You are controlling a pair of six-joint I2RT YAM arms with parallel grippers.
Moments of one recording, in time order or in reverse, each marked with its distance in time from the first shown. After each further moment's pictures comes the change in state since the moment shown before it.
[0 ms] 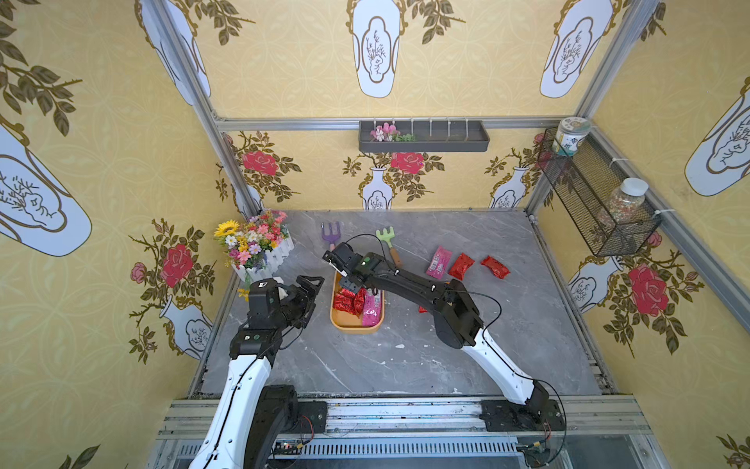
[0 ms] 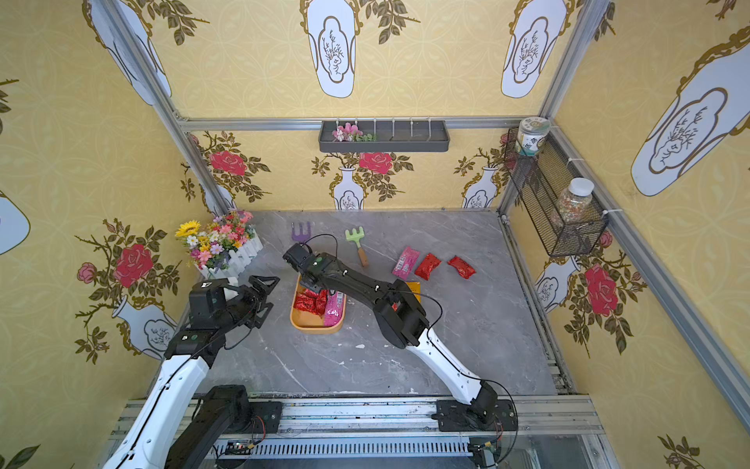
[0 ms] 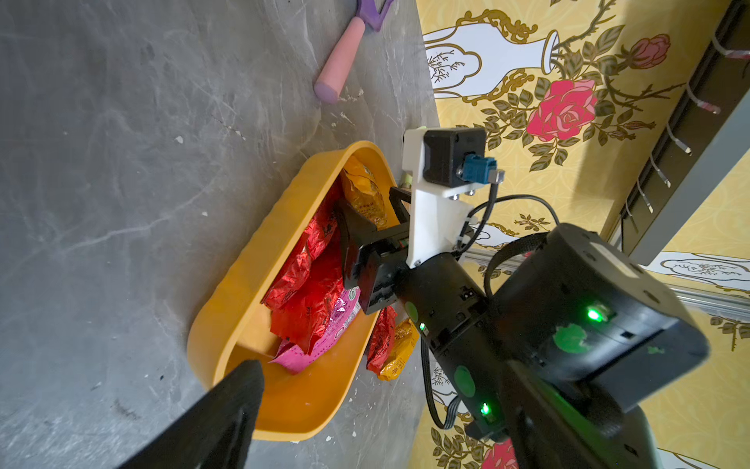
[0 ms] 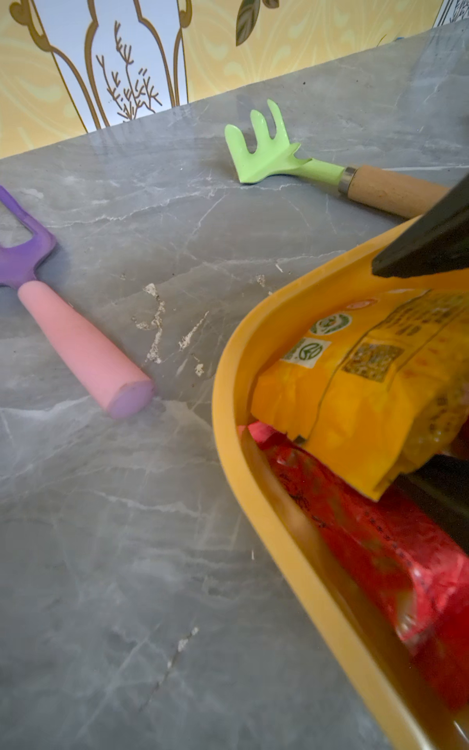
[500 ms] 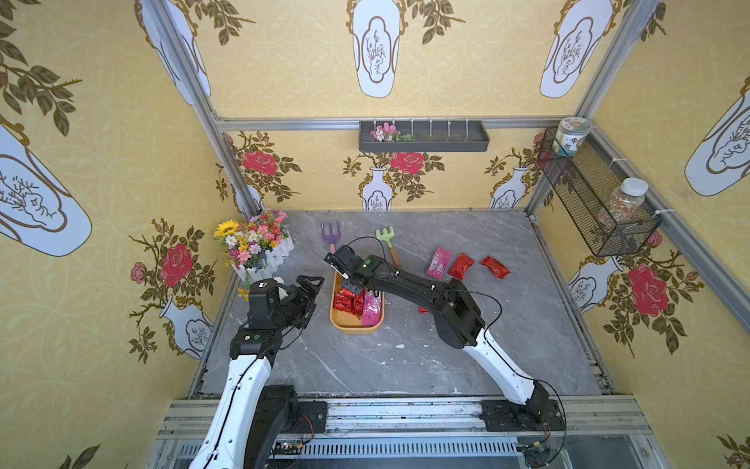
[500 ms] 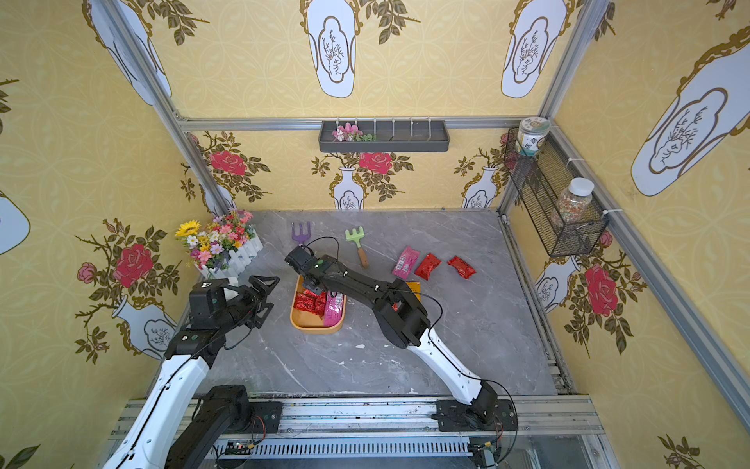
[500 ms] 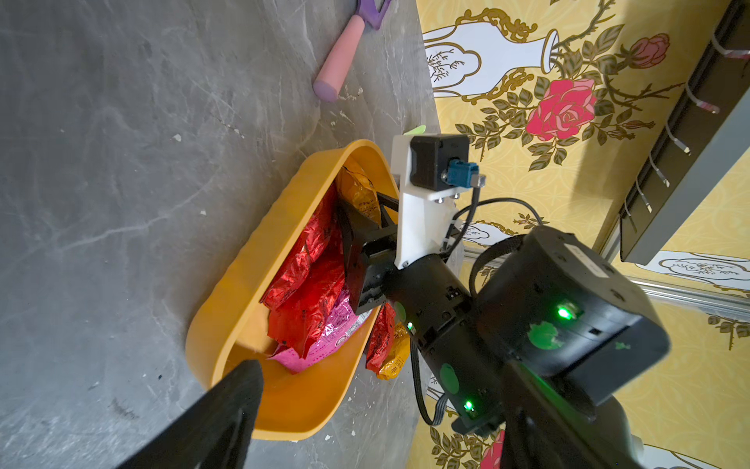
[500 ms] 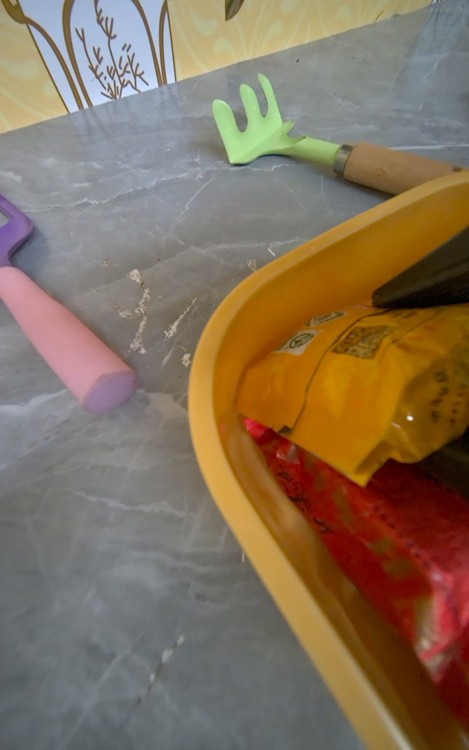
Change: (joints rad) left arm 0.000 0.000 -0.002 0.003 0.004 -0.002; right arm 0.008 -0.035 -0.080 0.040 -0.019 0.026
